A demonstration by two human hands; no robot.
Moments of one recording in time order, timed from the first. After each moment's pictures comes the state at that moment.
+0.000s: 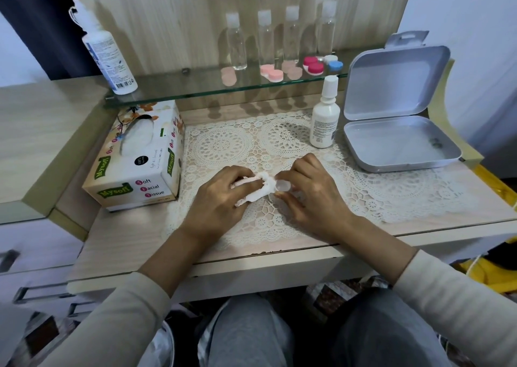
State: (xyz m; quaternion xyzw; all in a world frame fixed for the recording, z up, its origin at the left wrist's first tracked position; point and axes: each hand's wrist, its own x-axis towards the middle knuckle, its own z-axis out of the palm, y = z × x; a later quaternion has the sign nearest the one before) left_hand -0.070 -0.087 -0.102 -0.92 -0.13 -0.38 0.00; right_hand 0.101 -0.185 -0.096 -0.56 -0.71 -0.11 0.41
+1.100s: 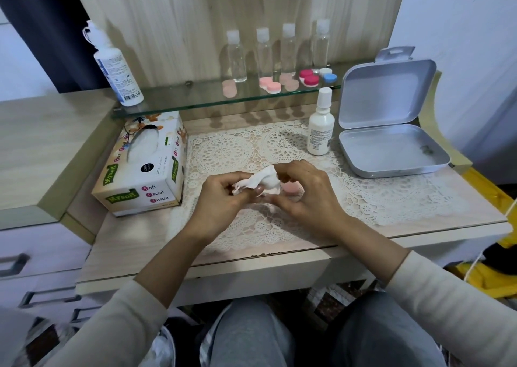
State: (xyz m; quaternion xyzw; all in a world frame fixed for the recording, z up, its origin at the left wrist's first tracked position) left_hand -0.060 -0.120 -0.060 -0.69 -0.32 -0.36 -0.55; right_hand 0.094 -0.186 -0.081 -0.58 -0.66 0.00 0.47
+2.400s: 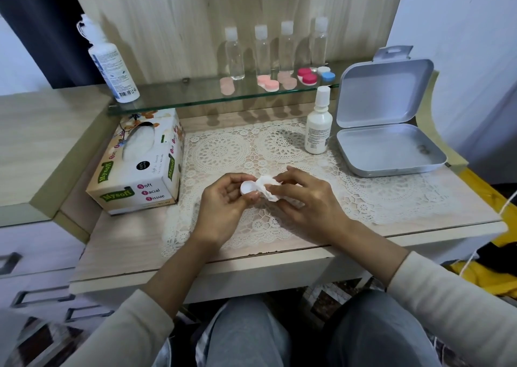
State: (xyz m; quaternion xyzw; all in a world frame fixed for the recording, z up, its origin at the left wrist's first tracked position) left_hand -0.056 -0.134 -0.072 -0.64 -0.33 -0.41 -0.57; right_hand 0.104 -0.190 -0.100 -0.52 -0.72 -0.10 0.44
